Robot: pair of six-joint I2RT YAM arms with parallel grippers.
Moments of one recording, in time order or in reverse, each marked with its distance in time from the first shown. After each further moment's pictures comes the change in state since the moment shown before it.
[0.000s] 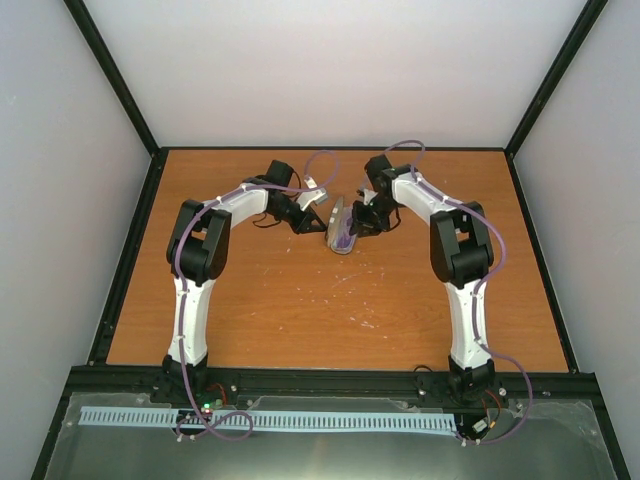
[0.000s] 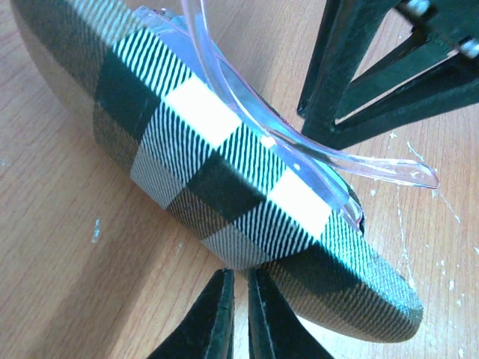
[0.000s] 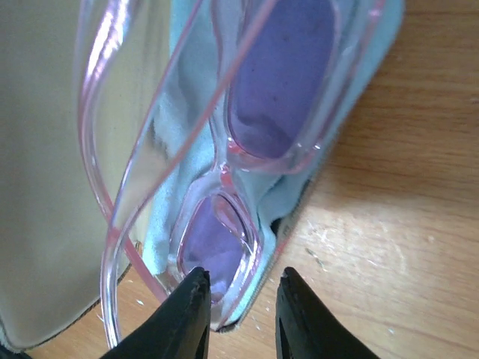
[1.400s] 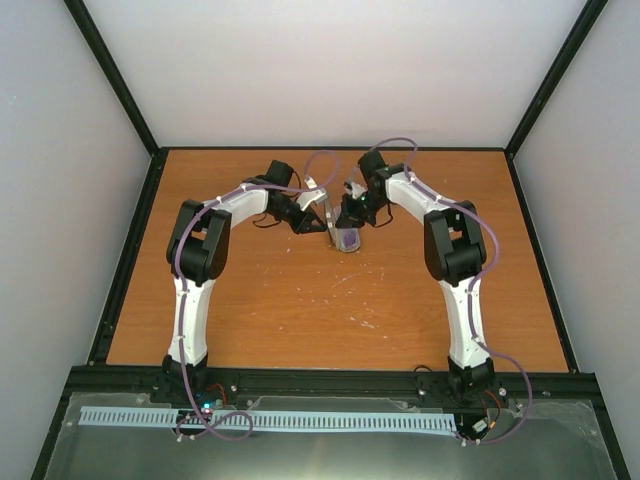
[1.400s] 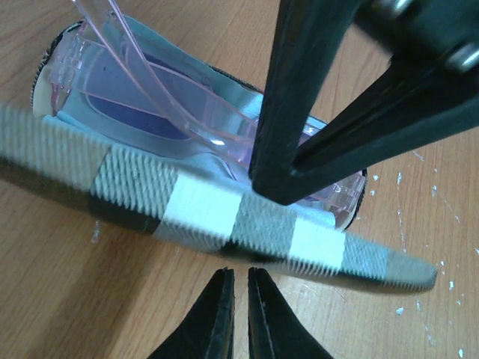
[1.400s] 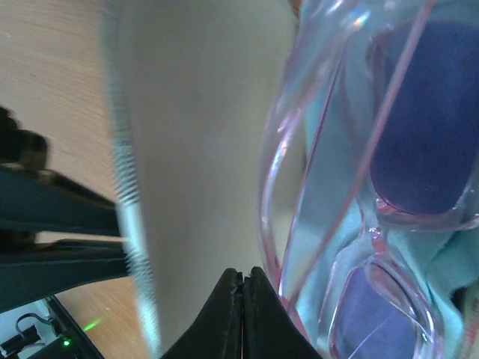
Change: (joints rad) left arm 0.000 0.000 0.000 0.000 0.000 0.000; right arm 0.020 0.034 0.078 0.089 -0.163 -0.009
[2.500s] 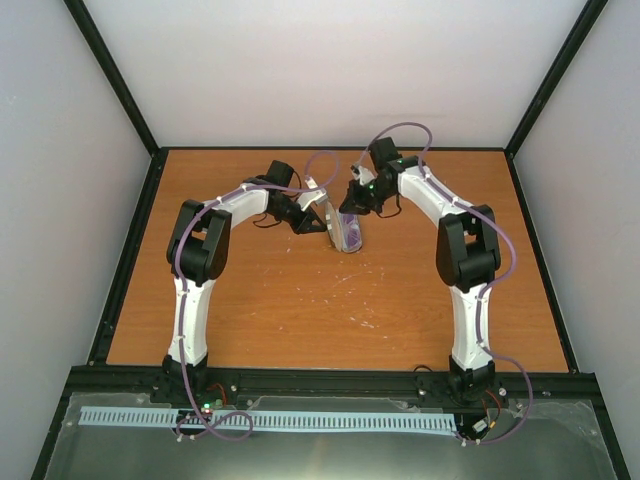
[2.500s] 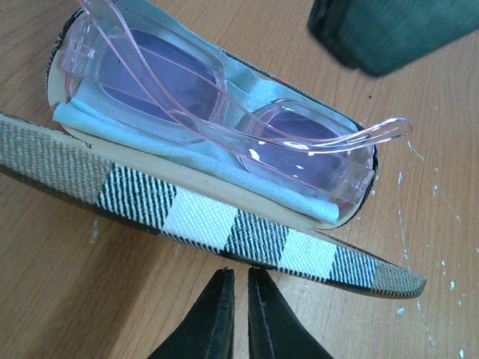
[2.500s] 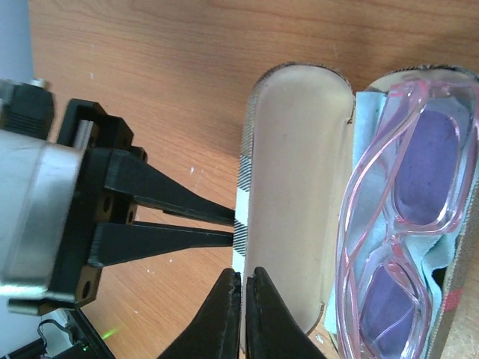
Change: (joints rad) left arm -0.002 0.000 0.000 0.000 -0.004 0.000; right arm -0.029 -0.111 -0.034 0.056 -0.008 0.001
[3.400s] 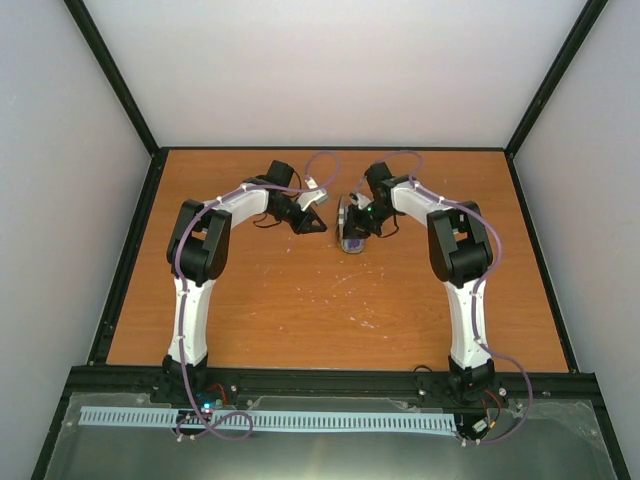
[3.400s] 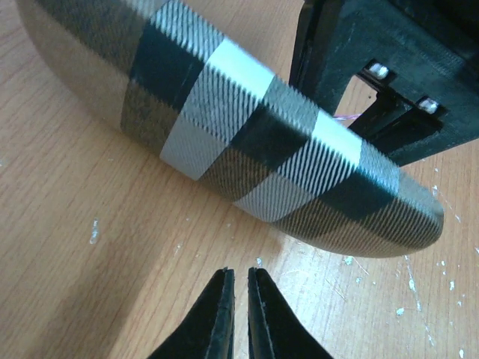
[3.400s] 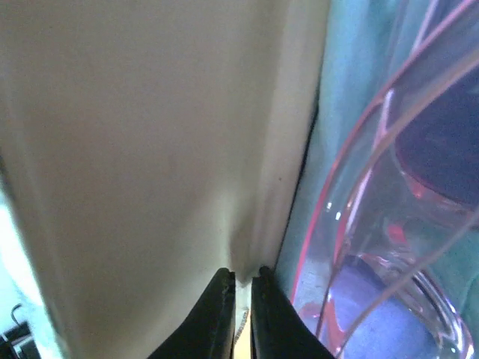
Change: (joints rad) left arm 0.000 0.000 0.000 0.000 0.000 0.000; right arm 0.003 0.084 -0.147 0.040 -0.029 -0.016
